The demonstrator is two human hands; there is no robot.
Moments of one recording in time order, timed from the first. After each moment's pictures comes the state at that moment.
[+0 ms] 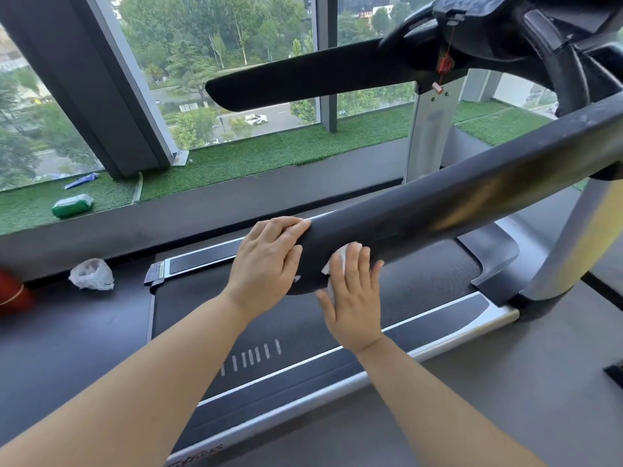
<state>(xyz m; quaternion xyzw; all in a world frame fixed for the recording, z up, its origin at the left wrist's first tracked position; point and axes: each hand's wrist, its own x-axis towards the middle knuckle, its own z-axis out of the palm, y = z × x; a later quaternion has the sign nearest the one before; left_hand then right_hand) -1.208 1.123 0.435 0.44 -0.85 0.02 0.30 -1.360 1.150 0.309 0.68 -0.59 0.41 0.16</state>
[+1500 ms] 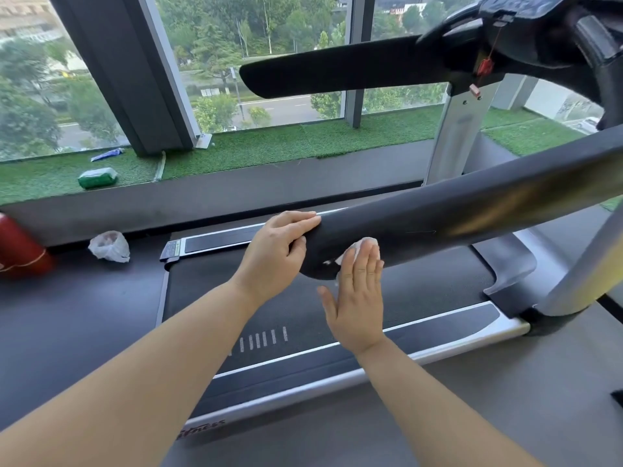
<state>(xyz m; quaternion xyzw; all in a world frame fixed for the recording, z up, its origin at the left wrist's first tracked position) -1.179 1.138 0.440 0.47 -0.79 -0.16 0.36 -1.327 1.162 0.315 0.70 -0.57 0.41 0.13</state>
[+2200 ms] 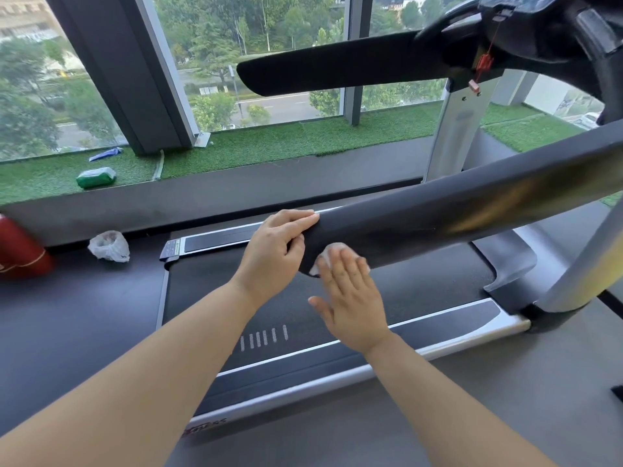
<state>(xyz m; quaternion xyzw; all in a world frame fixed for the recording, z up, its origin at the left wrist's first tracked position) -1.181 1.138 0.437 0.47 -0.78 -0.16 0.38 -1.338 1.158 0.309 0.77 -0.50 0.33 0.22</state>
